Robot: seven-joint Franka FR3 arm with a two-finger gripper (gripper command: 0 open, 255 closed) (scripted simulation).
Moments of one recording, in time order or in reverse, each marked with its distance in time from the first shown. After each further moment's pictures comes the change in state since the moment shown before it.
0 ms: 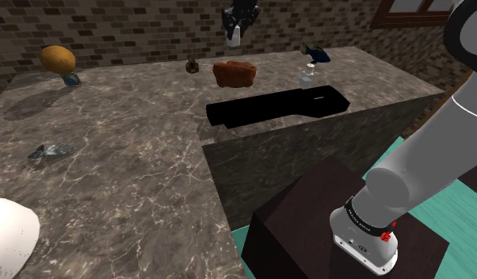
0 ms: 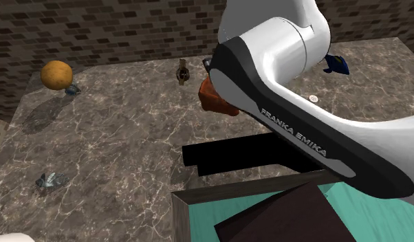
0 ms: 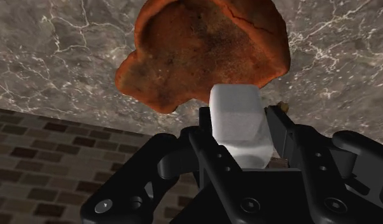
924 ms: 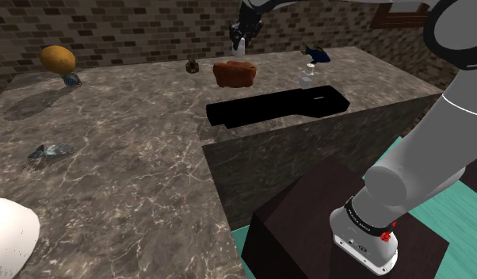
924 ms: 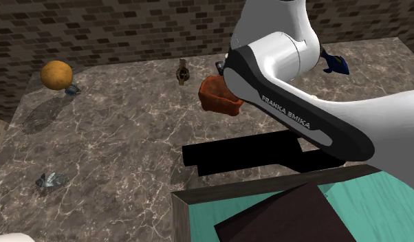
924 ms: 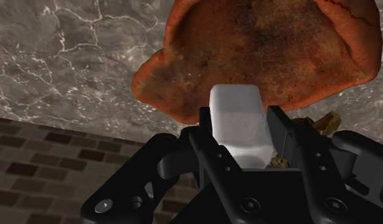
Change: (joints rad) arm -0.043 0.075 -0.040 -0.052 0.000 0.129 -0.075
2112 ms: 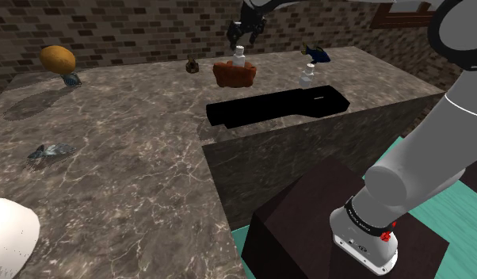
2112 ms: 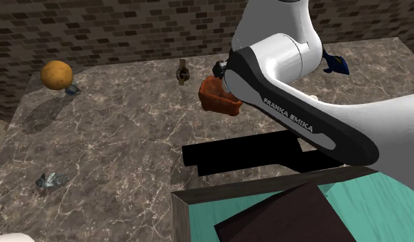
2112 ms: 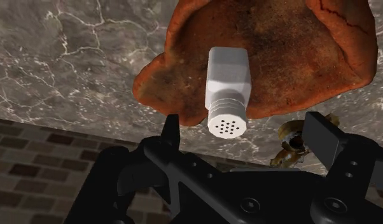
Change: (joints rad) arm -0.002 -0.021 0.000 -0.022 0.008 0.004 -0.004
